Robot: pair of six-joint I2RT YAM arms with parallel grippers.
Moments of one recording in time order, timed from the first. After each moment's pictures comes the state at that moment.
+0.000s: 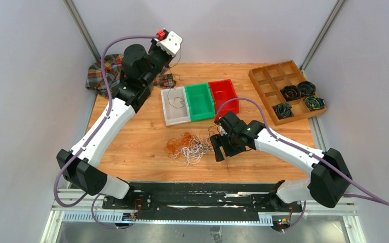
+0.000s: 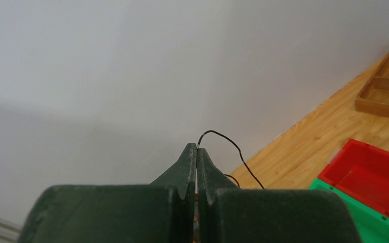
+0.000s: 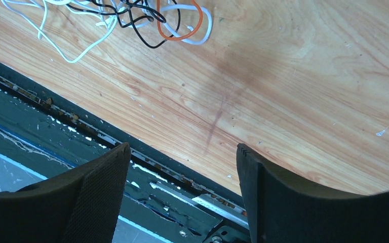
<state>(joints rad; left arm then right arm) -0.47 1.43 1.54 0.07 0.02 0.54 0.79 1.34 0.94 -0.77 -0.09 0.33</state>
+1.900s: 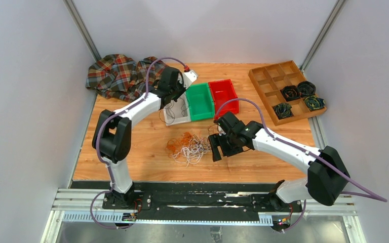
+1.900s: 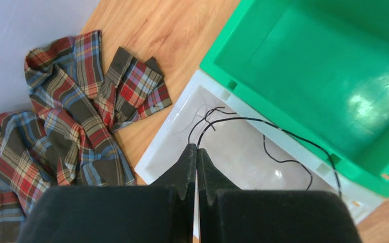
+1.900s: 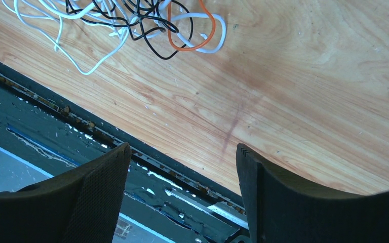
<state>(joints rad) -0.43 1.83 1.39 -0.16 -0.06 0.50 0.79 1.36 0.93 -0.72 -0.13 0.39</state>
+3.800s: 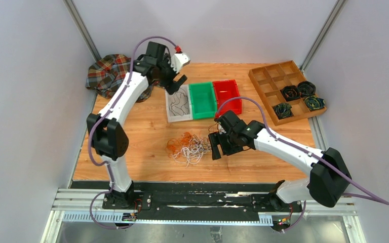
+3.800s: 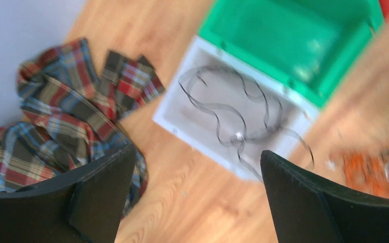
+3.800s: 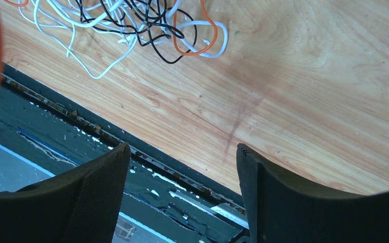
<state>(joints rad) -0.35 1.90 1.90 -0.74 0.17 0.53 0.79 1.35 0.94 -0.72 -0.12 0.41</state>
